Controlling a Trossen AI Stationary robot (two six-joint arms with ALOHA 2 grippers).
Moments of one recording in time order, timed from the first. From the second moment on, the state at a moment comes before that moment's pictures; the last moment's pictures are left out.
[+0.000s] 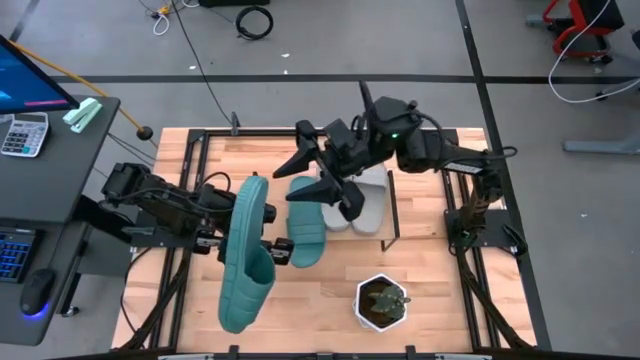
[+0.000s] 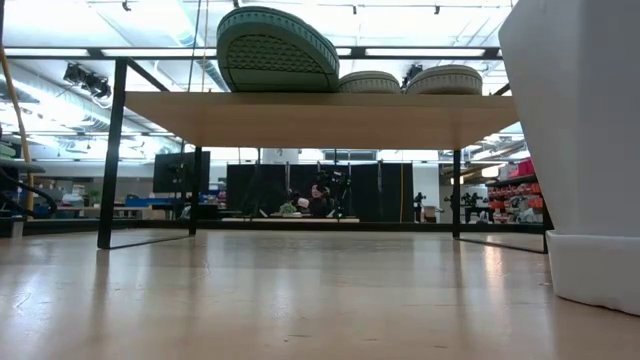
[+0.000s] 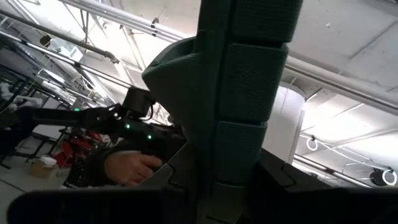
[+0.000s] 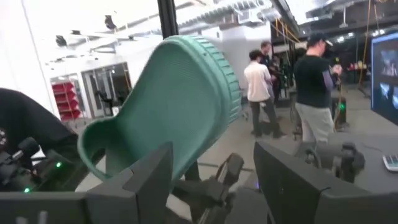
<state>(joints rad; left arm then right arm) -0.26 1.54 1.03 1.57 0.73 -1.32 0.02 1.86 2.26 -0.18 -0.48 0.24</state>
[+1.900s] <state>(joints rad) -0.22 1.65 1.03 1.57 0.68 -1.25 -0.02 1.87 2.26 -0.06 -0.77 0.17</state>
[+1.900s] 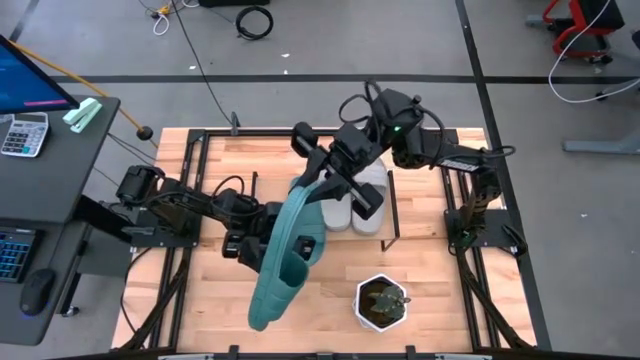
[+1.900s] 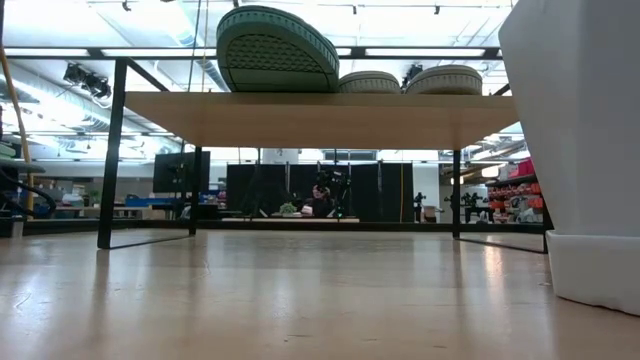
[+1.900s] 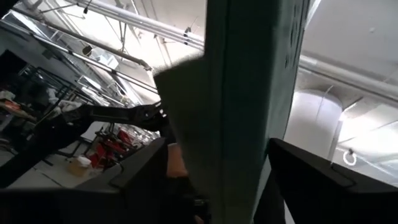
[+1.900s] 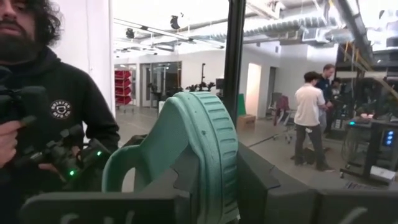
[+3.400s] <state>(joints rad) 0.05 1.05 1.02 0.31 0.74 -0.47 -0.16 1.73 2.26 -0.52 -0.72 0.14</state>
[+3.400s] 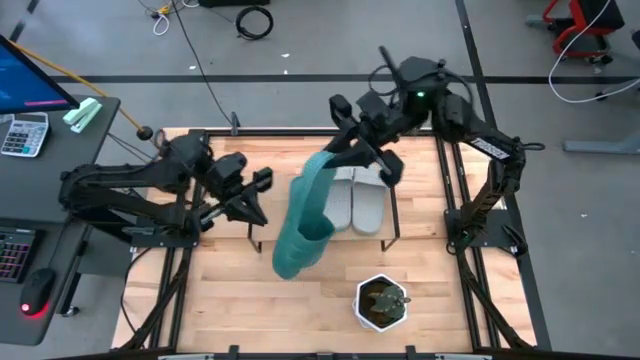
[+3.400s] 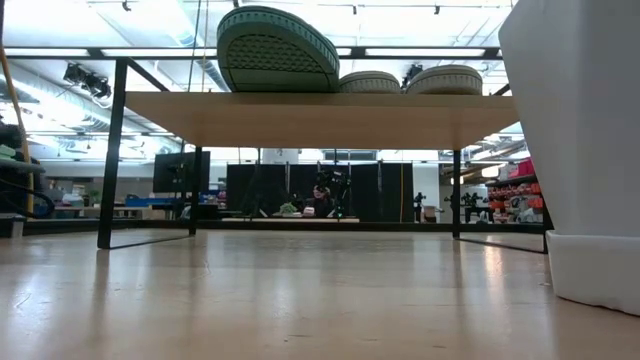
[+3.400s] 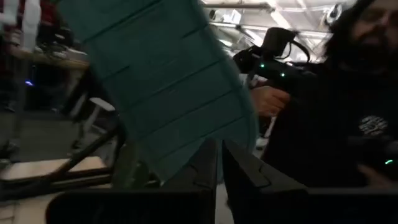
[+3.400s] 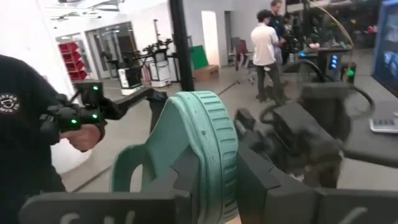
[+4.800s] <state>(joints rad) 0.42 0.67 1.02 -0.53 0.69 -0.12 -0.39 2.10 2.26 -0.34 -0.80 0.54</state>
